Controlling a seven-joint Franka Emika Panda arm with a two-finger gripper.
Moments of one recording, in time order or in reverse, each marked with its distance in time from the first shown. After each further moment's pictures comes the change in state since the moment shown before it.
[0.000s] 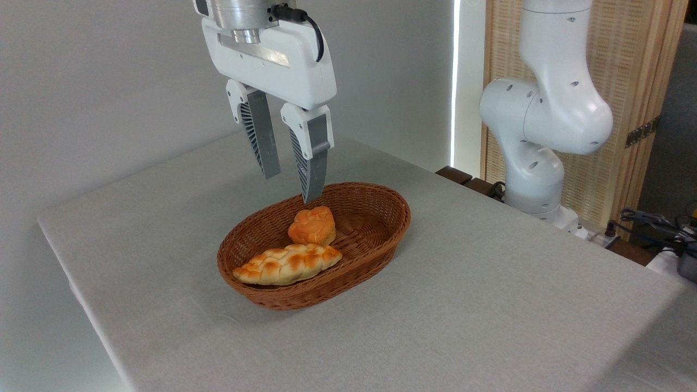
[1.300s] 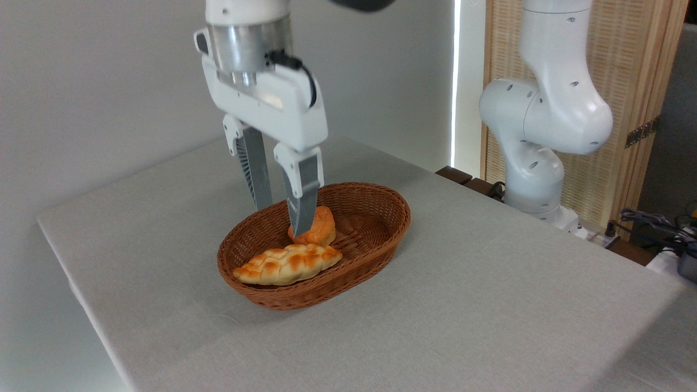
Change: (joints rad) arm -0.004 -0.001 -0.016 -0.149 -0.002 0.190 0.012
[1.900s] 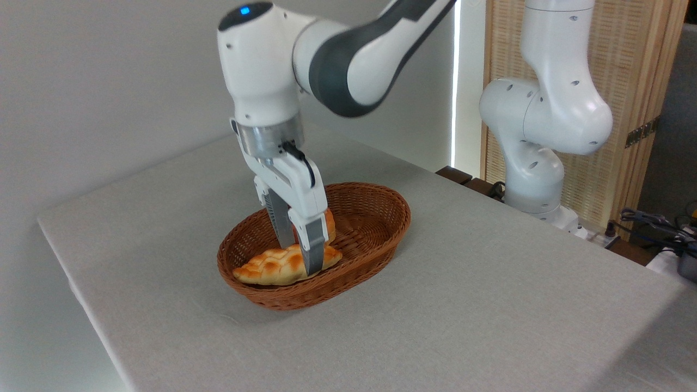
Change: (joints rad) arm -0.008 -0.038 -0.122 -0.385 -0.015 0.300 -0.002
